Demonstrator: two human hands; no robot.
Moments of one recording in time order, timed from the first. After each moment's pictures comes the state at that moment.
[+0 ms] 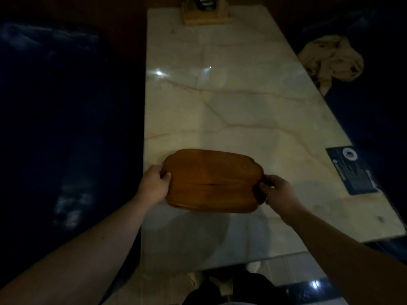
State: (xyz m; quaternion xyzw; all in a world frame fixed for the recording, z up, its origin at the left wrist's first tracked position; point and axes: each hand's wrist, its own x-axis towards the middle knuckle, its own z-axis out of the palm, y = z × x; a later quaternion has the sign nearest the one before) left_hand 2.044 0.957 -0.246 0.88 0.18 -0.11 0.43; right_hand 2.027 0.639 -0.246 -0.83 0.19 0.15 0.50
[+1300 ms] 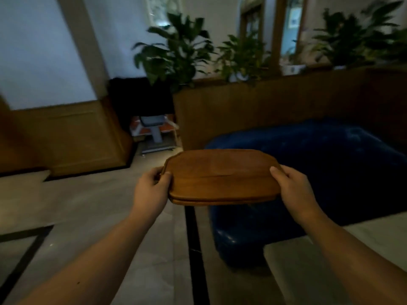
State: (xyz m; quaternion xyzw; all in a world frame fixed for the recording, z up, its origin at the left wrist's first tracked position) left_hand 1.578 0.822 0.031 0.57 0.60 0.52 0.23; right_hand 1.879 0.815 0.010 -0.56 -0.53 0.32 0.55
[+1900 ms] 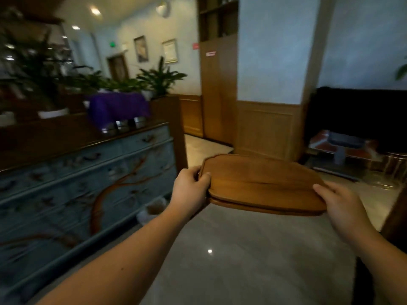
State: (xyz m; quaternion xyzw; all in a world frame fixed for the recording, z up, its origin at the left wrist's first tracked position) left_hand 1.135 0.494 0.080 0.33 0.77 0.55 0.02; right_hand 1.350 0.714 0.042 -0.33 -0.73 0.44 0.40
